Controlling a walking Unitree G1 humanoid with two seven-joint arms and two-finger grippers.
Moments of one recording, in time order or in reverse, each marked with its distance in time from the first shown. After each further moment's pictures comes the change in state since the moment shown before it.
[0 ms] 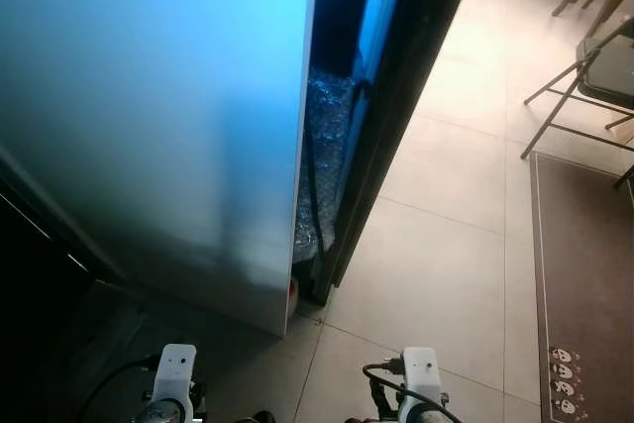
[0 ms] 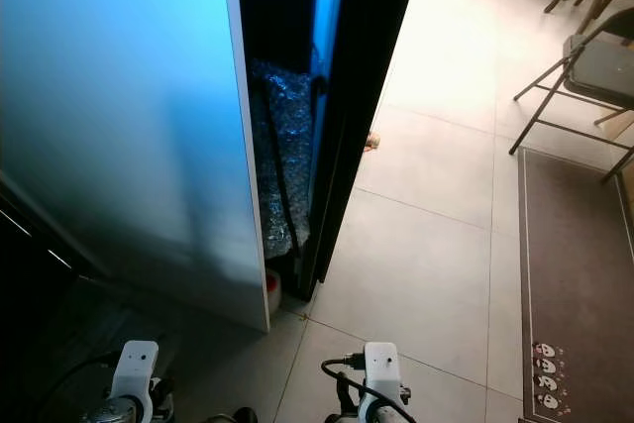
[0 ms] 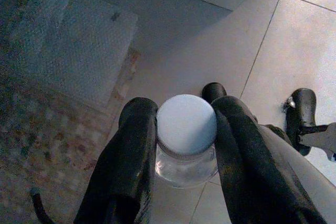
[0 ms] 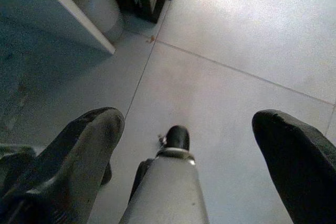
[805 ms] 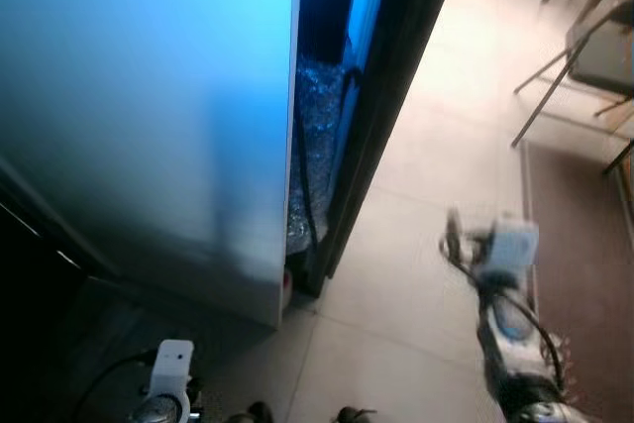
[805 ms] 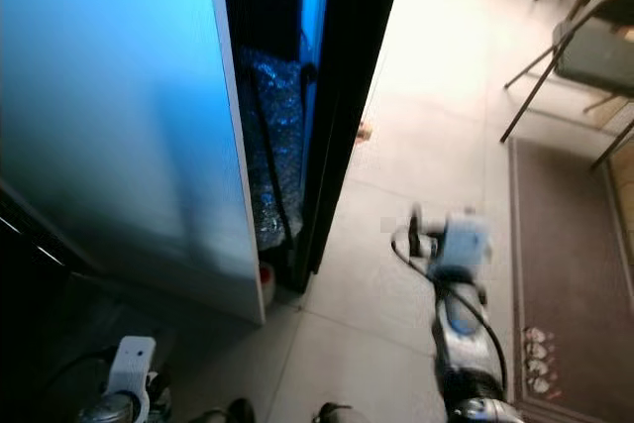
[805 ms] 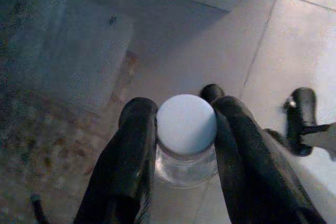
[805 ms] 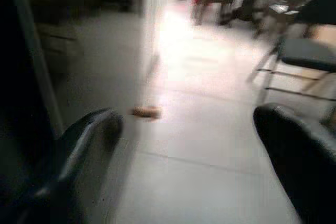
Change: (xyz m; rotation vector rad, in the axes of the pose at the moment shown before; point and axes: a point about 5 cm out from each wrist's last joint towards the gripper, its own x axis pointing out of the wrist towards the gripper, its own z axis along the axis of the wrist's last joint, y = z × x) left arm 0.001 0.001 0.006 0.011 -0.034 0.006; right arm -0.029 -0.060 0.184 -0.011 -0.871 -0.153
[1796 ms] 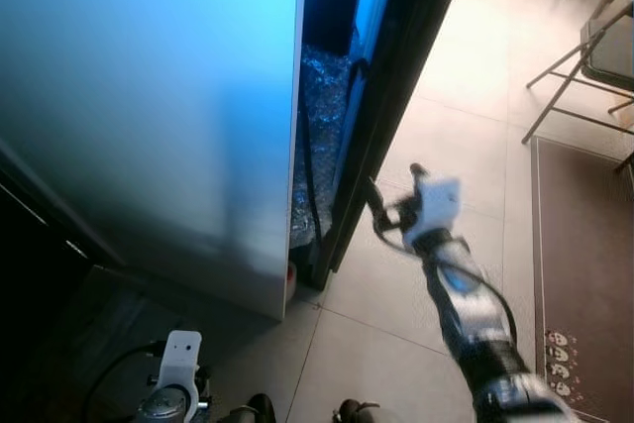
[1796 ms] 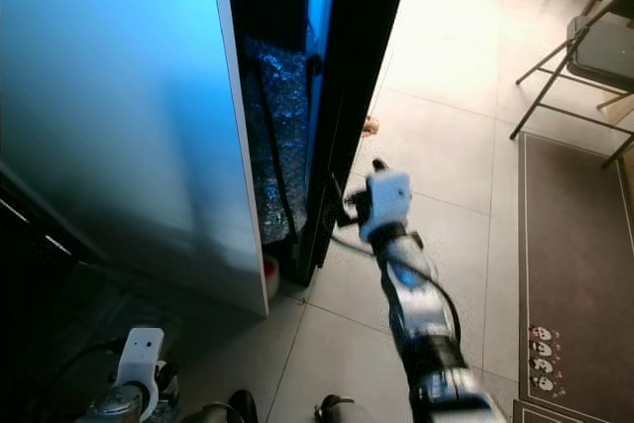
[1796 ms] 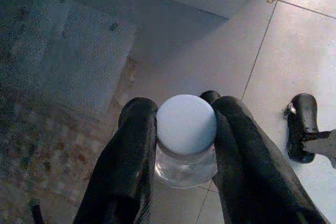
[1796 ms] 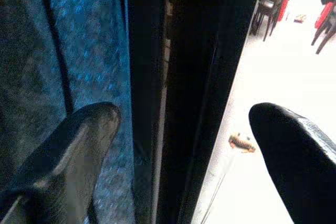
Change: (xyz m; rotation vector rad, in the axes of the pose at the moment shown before) left arm 0.002 -0.007 0.012 0.005 -0.046 0.002; right arm 0.033 0.077 0.062 -0.021 -0.110 0.412
